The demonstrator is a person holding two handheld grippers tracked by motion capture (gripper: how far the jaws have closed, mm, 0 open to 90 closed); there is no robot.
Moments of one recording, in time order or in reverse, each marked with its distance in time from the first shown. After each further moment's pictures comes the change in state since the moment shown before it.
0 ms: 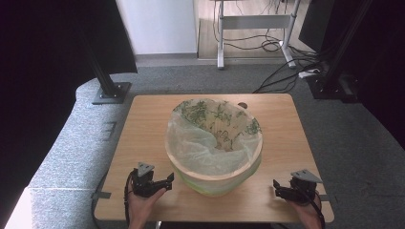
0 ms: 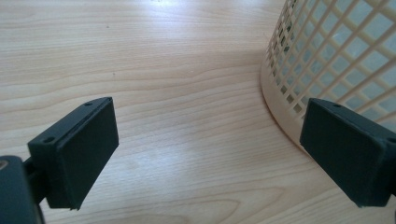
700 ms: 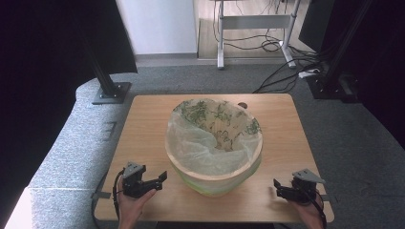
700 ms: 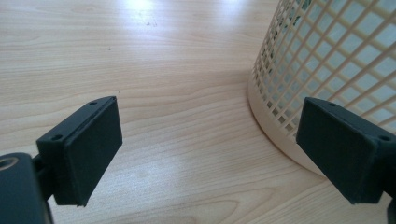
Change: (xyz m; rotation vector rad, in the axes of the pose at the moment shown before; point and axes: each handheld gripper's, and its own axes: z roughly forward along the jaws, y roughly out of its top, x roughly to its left) left arm 0.018 0.004 -0.020 -0.076 -0.088 -0.019; right arm -0.003 0.001 -0.003 -0.031 0.037 -0.021
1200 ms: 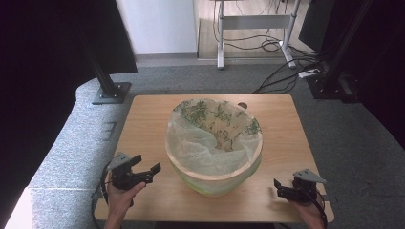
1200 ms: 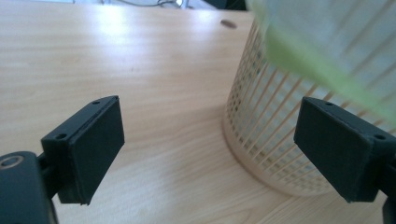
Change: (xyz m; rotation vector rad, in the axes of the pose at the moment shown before) left arm 0.012 0.045 -0.033 -0.076 -0.131 0.045; right arm -0.002 0.000 -0.001 -0.006 0.021 -0.001
